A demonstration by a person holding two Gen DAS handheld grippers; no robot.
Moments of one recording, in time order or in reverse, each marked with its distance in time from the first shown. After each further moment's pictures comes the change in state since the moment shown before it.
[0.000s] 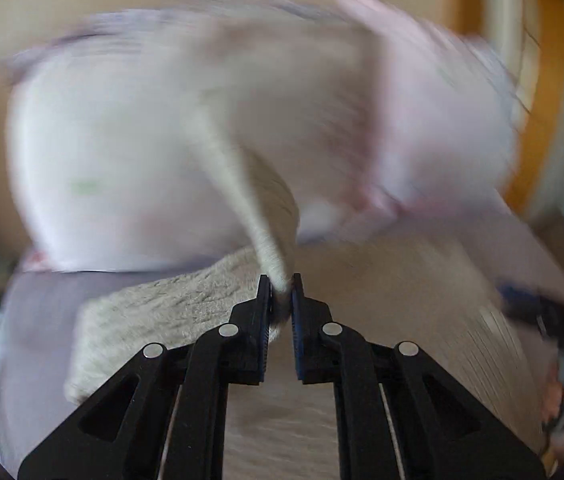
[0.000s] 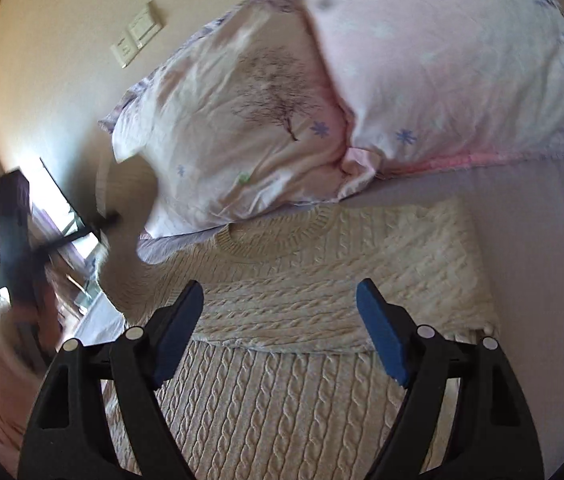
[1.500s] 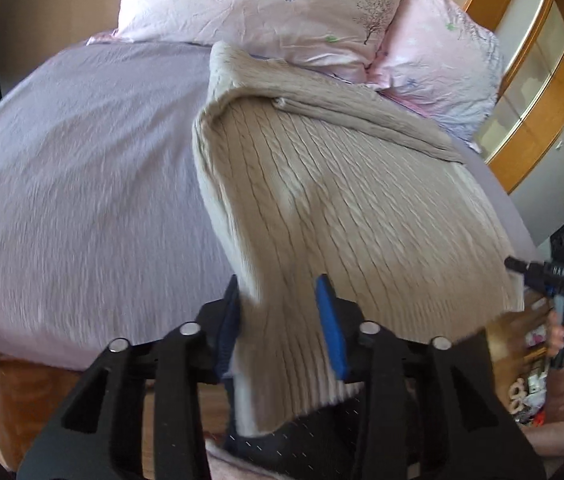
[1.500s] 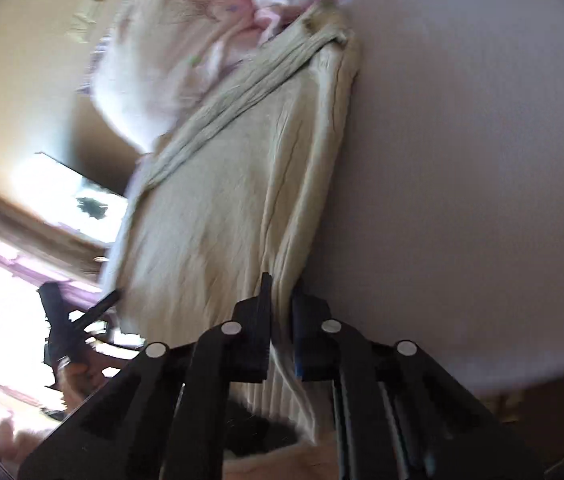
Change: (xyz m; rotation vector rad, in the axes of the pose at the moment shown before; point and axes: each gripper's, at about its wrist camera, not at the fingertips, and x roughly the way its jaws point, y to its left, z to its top) left arm -0.122 0.056 -0.262 -0.381 0.126 -0.106; right arm -0.105 -0.053 -0.160 0.272 0.298 0.095
